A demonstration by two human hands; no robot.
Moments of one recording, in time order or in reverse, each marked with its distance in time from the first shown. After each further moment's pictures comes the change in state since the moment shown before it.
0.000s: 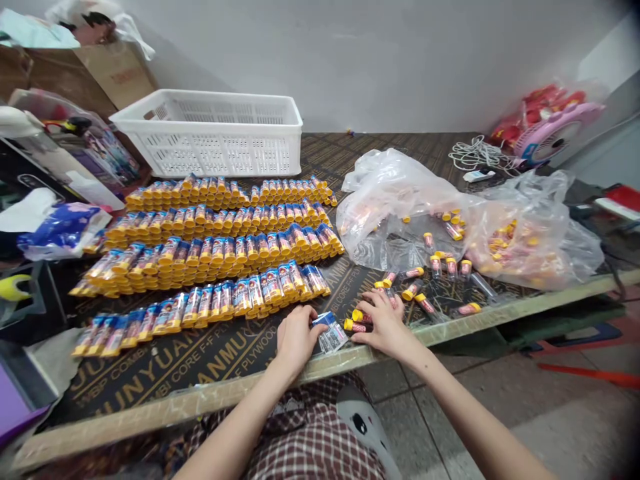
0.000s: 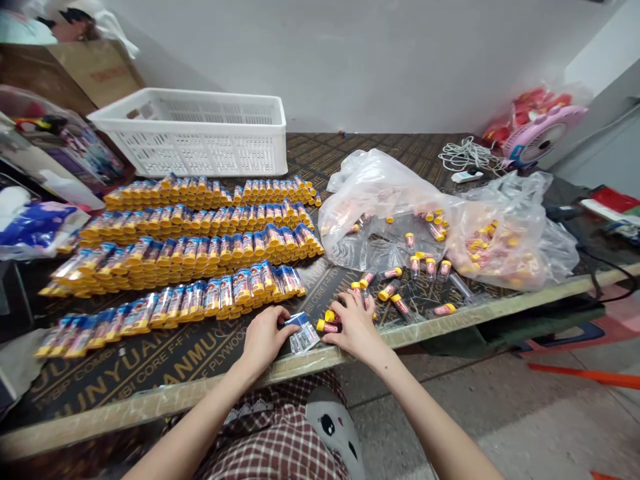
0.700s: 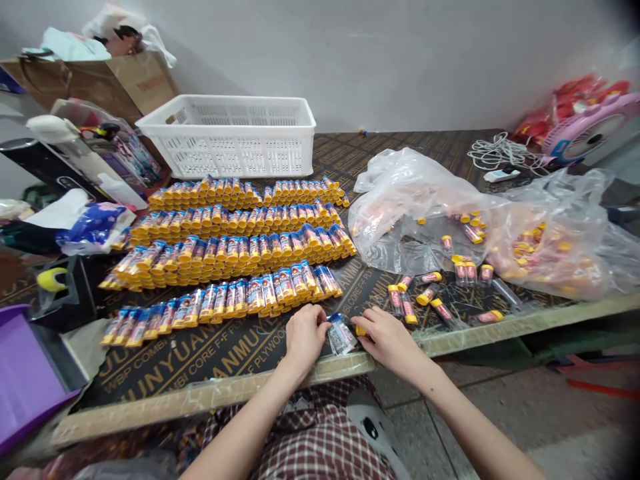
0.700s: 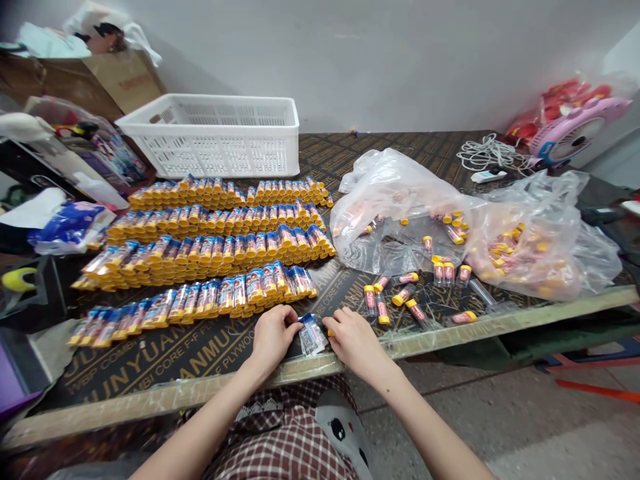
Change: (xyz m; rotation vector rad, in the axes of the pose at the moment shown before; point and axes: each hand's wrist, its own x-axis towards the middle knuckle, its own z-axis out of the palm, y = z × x) left_hand 0.000 -0.002 -0.001 -0.077 0.124 0.016; right_hand 0.000 -0.034 -0.011 -0.053 -0.009 -0.273
